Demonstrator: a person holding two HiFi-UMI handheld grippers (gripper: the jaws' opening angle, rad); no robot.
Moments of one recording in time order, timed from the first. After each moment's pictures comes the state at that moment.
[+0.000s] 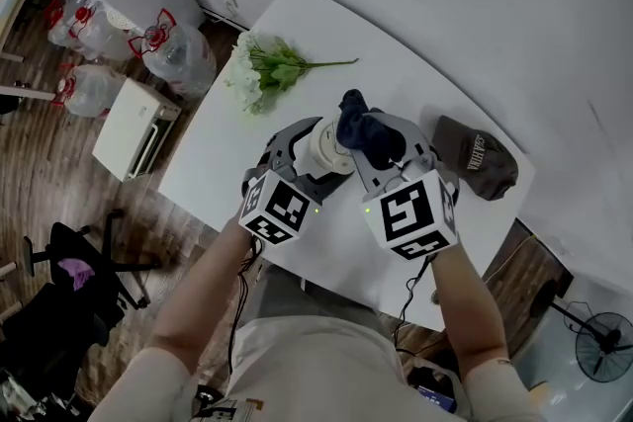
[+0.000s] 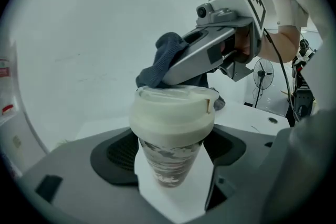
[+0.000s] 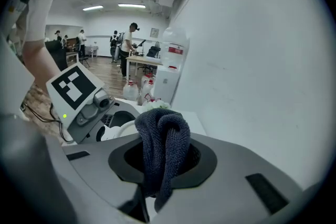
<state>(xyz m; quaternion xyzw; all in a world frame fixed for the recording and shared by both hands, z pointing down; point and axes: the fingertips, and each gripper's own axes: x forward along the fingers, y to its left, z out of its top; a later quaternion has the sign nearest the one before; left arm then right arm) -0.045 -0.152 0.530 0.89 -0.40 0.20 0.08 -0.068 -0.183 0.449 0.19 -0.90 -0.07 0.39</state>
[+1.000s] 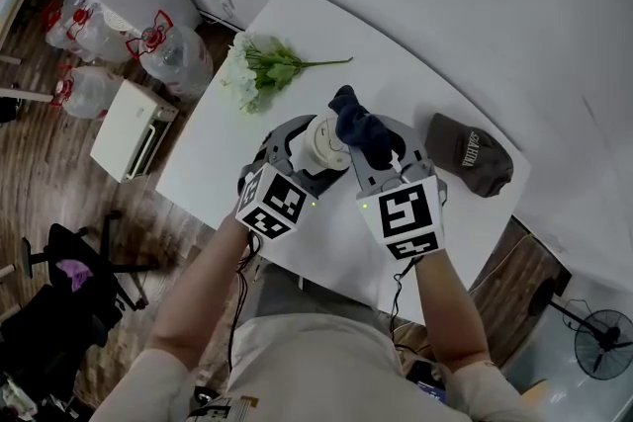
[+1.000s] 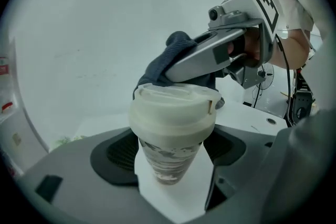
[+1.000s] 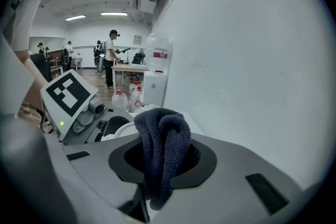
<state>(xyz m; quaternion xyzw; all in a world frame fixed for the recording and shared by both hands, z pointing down) -0.044 -0.152 0.533 0.89 -0.40 0.21 0.11 -0.056 -0.184 0.448 0.26 -0.90 -0.01 0.34</state>
